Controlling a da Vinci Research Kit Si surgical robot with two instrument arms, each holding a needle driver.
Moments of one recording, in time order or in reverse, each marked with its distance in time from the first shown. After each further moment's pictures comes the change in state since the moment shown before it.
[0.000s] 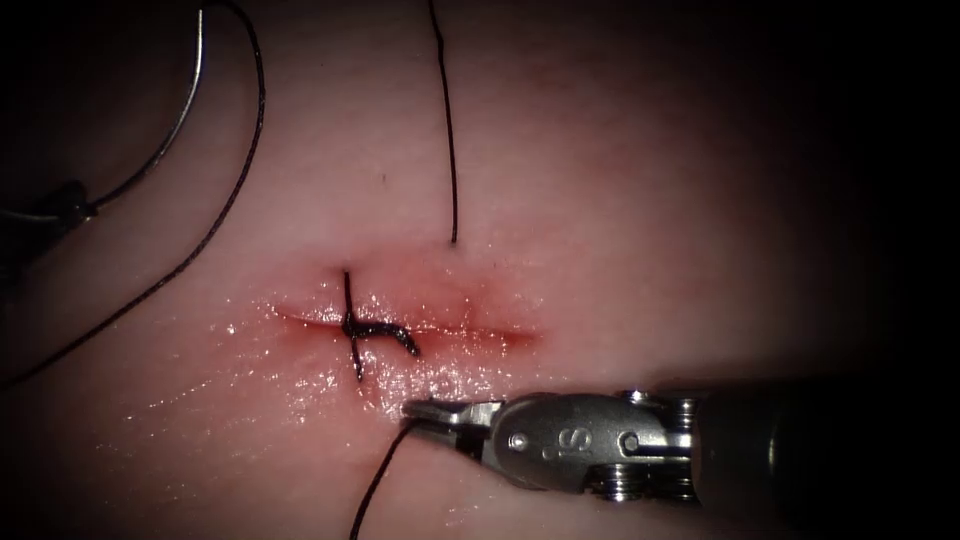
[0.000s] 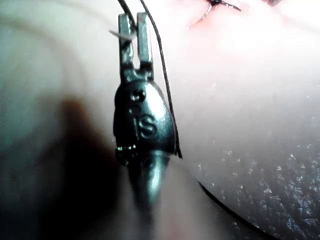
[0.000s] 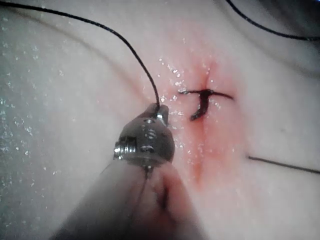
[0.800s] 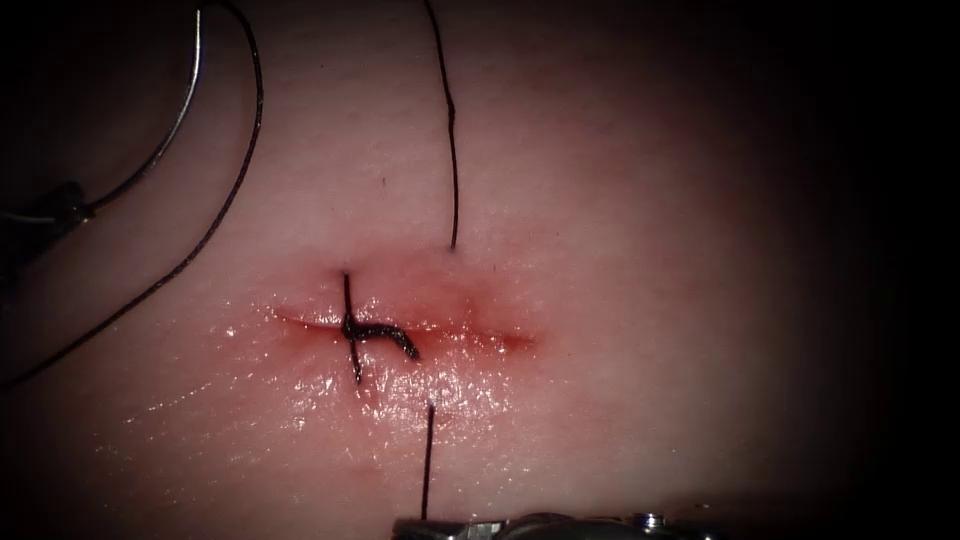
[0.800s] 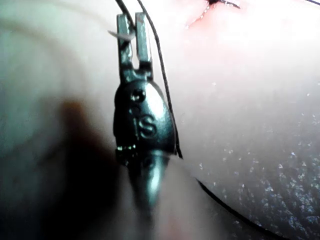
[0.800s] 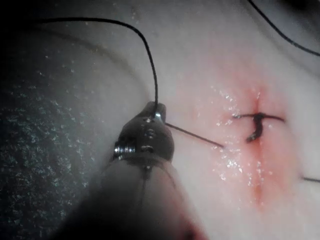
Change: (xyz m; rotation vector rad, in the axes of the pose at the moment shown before) right arm 0.004 -0.010 -0.004 0.091 0.014 0.059; left arm 0.000 0.000 0.000 0.002 0.004 0.006
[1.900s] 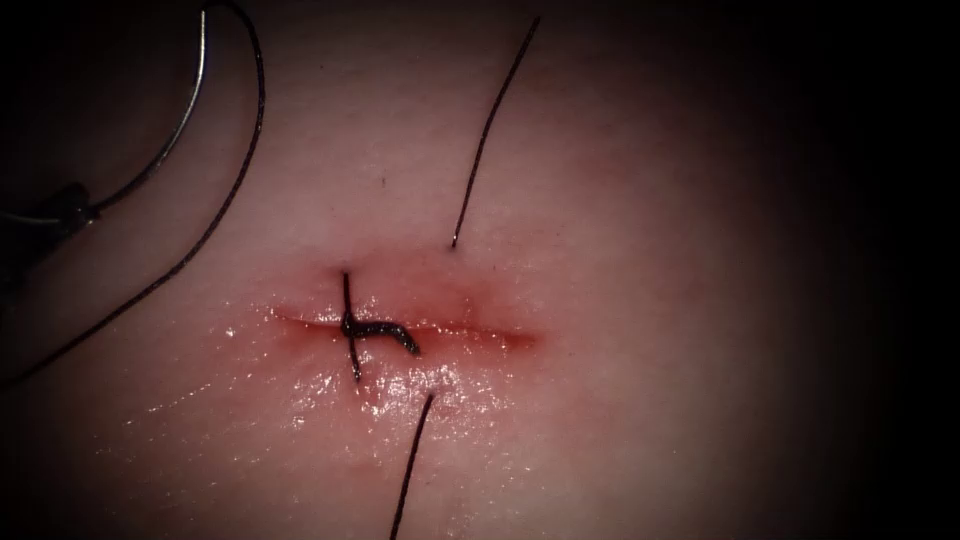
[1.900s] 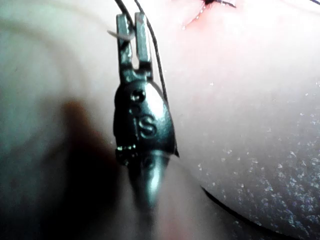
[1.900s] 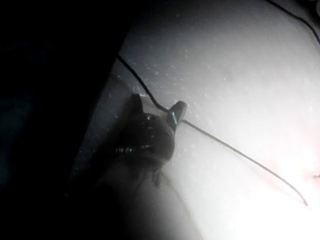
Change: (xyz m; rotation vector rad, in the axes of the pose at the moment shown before) right arm 0.003 -0.010 -0.003 -0.066 0.061 -0.071; left arm 0.000 0.000 0.000 -0.003 0.000 0.001
